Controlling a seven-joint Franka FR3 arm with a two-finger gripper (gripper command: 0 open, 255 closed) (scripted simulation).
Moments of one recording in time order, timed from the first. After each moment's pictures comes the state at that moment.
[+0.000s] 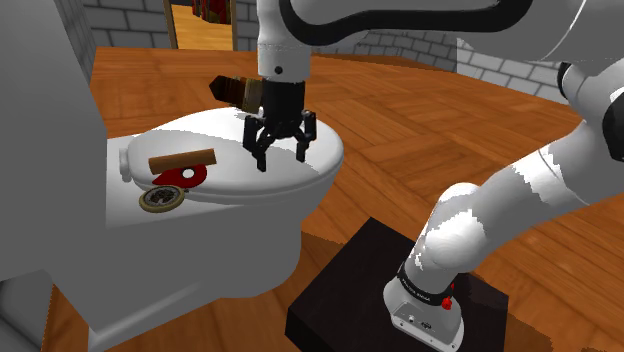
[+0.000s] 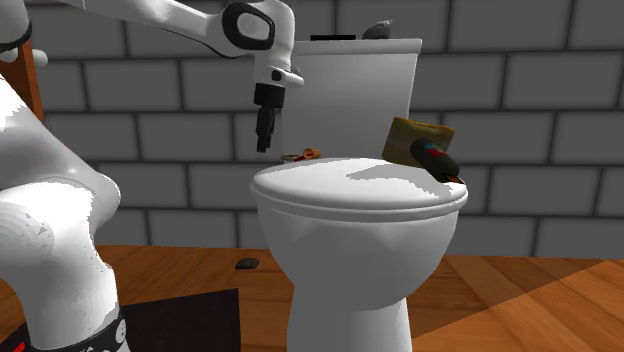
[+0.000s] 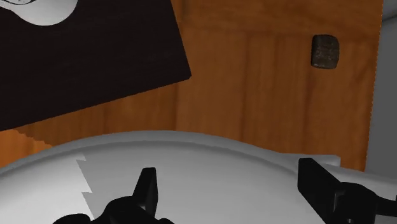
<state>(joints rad) 0.05 -0.48 0.34 -2.15 0.28 1.60 0.55</state>
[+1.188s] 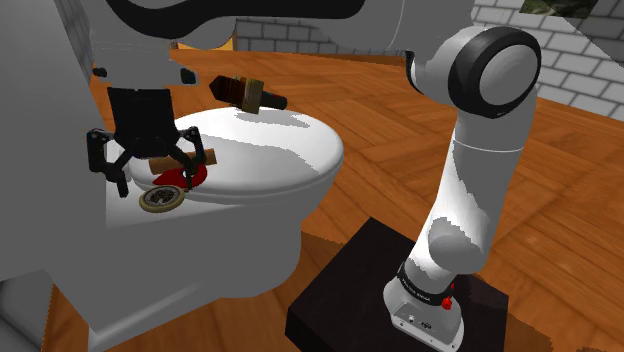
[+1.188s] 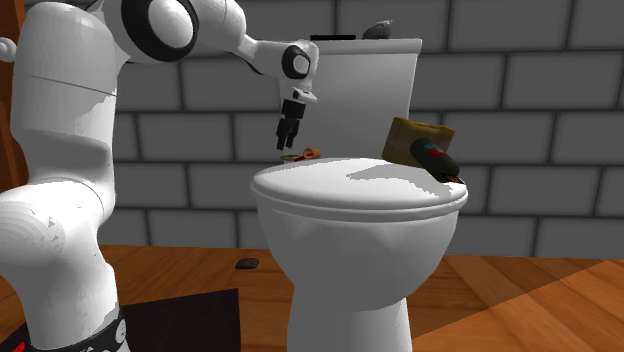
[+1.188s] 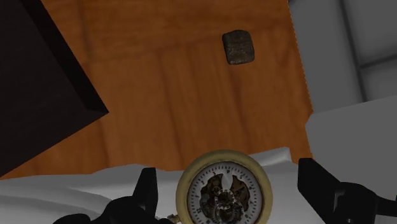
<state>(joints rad) 0.14 0.19 0.59 -1.54 0.15 1.64 1.20</state>
